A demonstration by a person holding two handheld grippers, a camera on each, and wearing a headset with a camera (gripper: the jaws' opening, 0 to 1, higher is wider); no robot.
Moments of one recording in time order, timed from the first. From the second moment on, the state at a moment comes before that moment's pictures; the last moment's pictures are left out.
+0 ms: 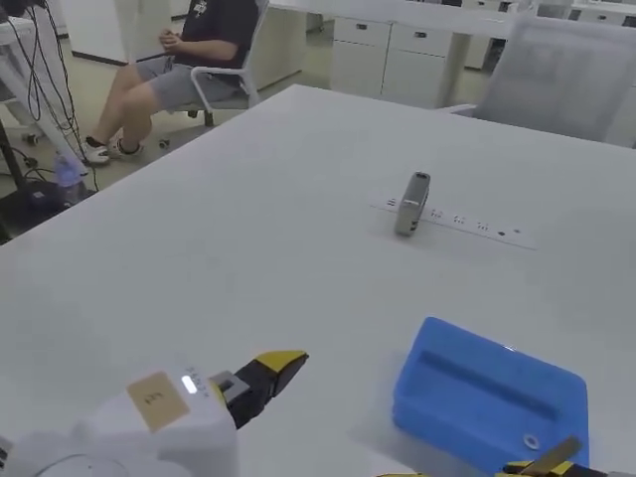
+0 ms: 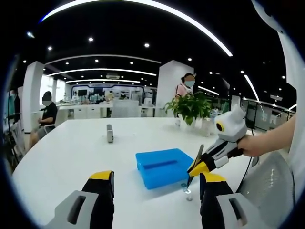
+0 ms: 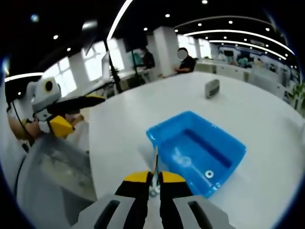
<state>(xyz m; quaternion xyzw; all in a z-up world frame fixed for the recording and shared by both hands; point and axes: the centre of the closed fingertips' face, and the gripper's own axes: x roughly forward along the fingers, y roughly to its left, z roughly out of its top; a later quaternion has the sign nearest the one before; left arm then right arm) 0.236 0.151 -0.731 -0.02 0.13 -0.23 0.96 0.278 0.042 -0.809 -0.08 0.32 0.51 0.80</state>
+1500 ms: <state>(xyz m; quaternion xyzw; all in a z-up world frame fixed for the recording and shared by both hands) 0.234 0.150 -0.735 0.00 0.14 -0.23 0.96 0.288 0.043 -0.748 -0.12 0.25 0.52 0.81</state>
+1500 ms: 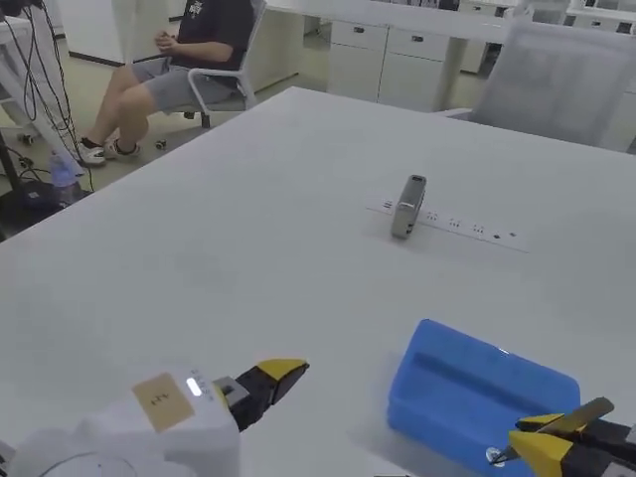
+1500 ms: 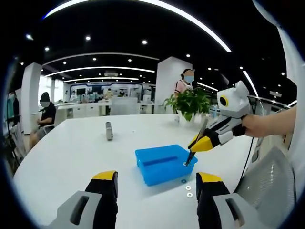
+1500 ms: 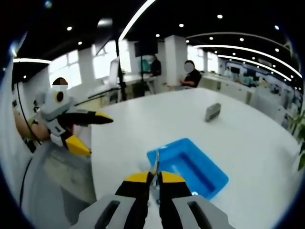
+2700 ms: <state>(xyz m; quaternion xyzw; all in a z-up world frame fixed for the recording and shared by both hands) 0.233 0.149 -0.742 0.01 0.16 -0.24 0.96 0.364 0.033 -0.814 -0.11 0.33 0.46 0.82</state>
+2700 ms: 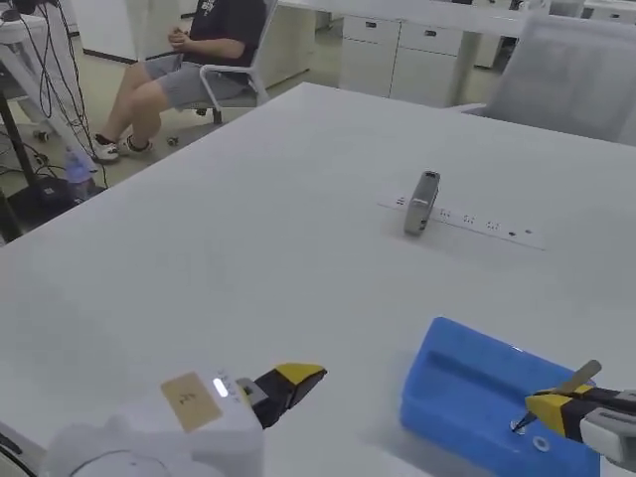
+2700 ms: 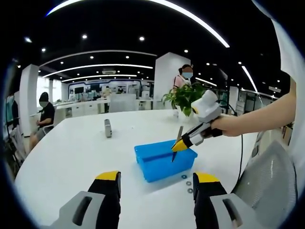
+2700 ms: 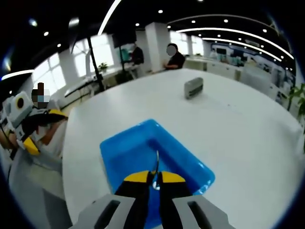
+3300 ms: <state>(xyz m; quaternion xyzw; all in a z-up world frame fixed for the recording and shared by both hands) 0.233 0.147 -0.742 0.01 0.16 -0.24 0.96 0.360 0.028 -0.801 -0.12 0.31 0.47 0.82</state>
